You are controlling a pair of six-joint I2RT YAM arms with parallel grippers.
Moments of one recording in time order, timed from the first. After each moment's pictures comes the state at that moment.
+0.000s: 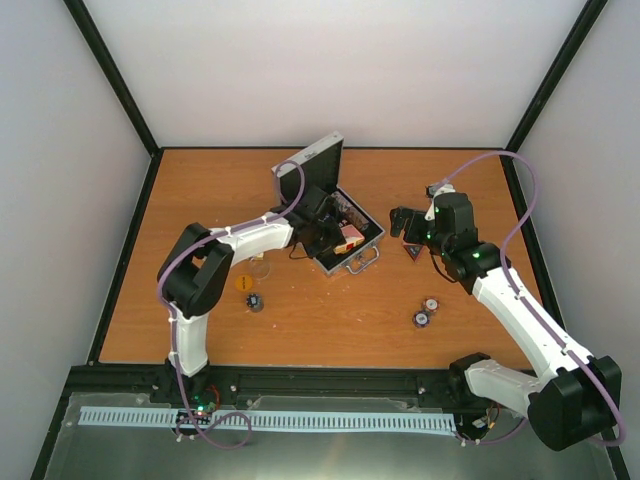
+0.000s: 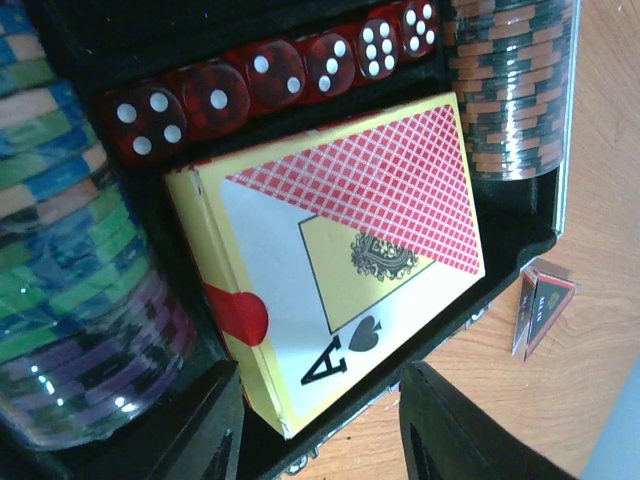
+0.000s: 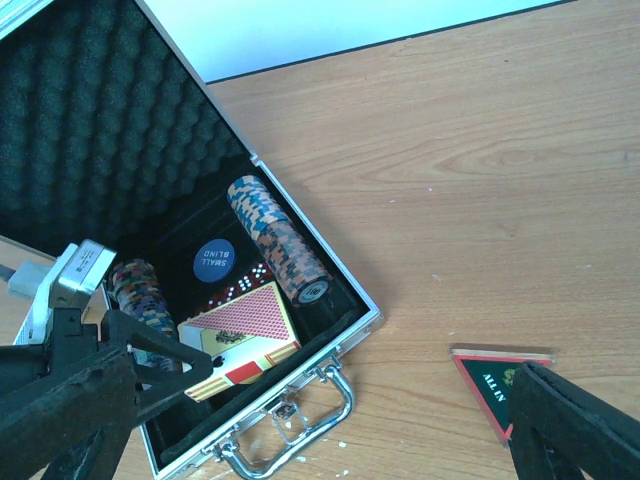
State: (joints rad) left arm -0.68 1.96 1.36 -0.40 0.22 -1.14; right arm 0.35 1.09 0.88 -0.36 0.02 0.42
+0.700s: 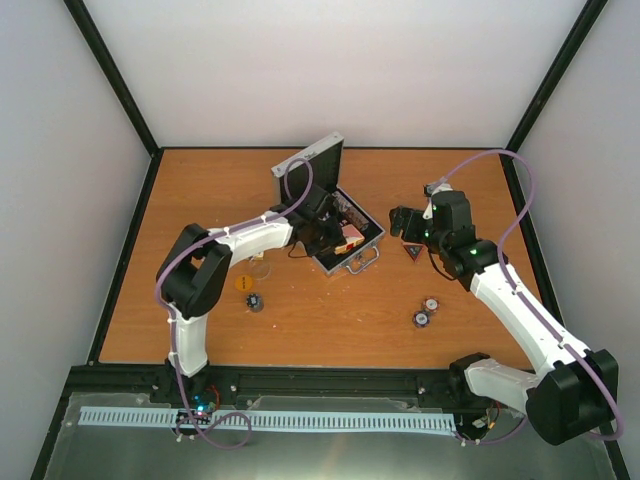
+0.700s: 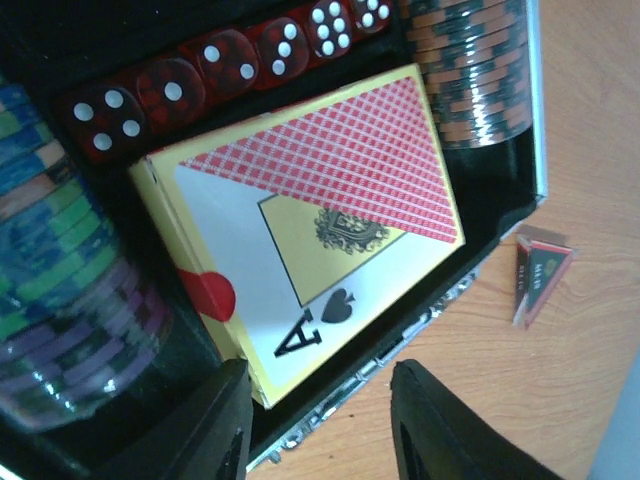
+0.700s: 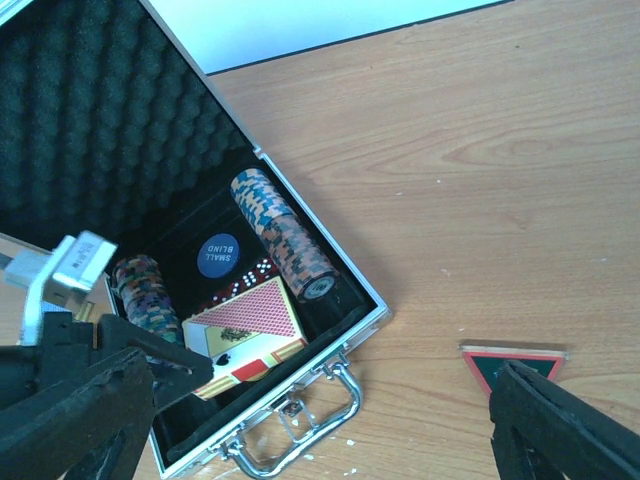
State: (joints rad) left arm -0.68 1.94 1.37 -0.42 0.24 -1.05; right arm 0.35 1.11 0.90 -0.36 0.00 0.43
